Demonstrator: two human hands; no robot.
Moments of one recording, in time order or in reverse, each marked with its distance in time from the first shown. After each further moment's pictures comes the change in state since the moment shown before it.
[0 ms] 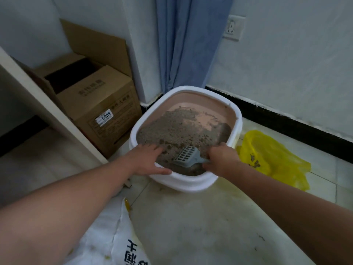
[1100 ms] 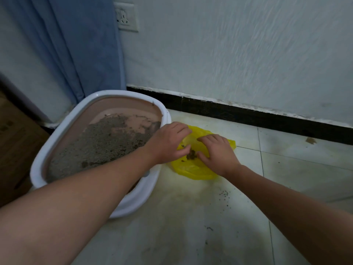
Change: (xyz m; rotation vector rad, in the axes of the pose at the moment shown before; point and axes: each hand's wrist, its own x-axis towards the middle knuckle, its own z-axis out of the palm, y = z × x) left_hand 0.168 0.230 -0.044 -0.055 0.705 0.782; right_hand -0.066 0.190 0.073 0.257 0.364 0.224
